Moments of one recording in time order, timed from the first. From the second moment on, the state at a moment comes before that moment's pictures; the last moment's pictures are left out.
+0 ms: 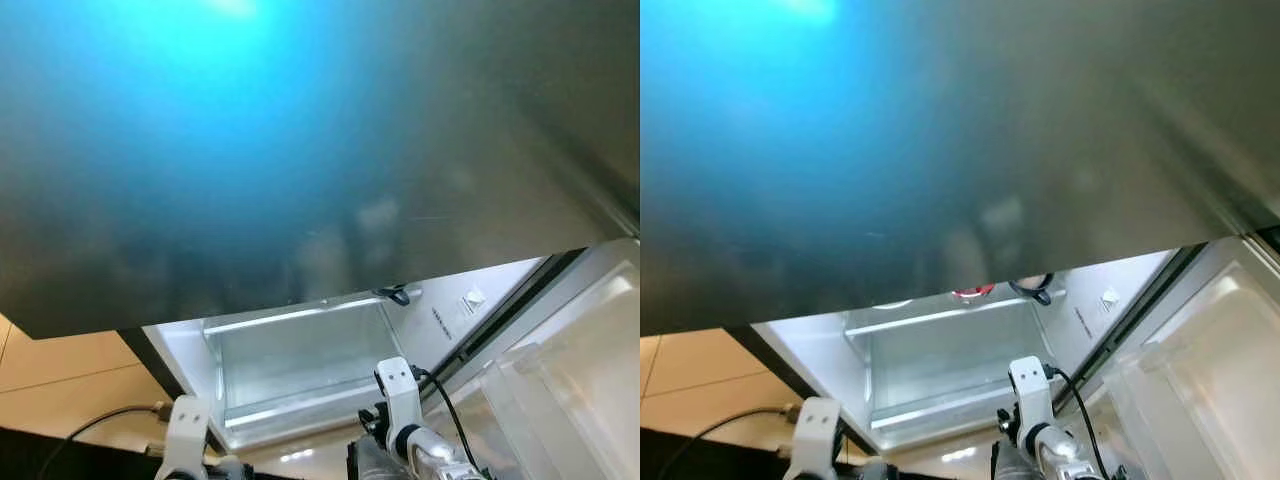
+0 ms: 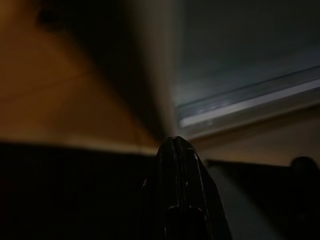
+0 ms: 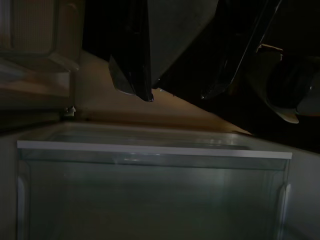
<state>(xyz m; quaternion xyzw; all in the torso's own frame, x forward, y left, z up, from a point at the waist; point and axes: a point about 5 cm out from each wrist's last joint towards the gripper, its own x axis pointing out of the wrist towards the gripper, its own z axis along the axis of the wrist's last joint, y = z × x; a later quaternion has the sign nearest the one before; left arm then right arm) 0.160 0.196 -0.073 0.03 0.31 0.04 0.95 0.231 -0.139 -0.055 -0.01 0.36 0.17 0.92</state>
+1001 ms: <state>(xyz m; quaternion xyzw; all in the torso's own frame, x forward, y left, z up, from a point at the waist) 0.143 0.229 -0.073 0.05 0.32 0.10 0.94 0.233 -0.142 -0.053 -0.01 0.35 0.16 0.92</state>
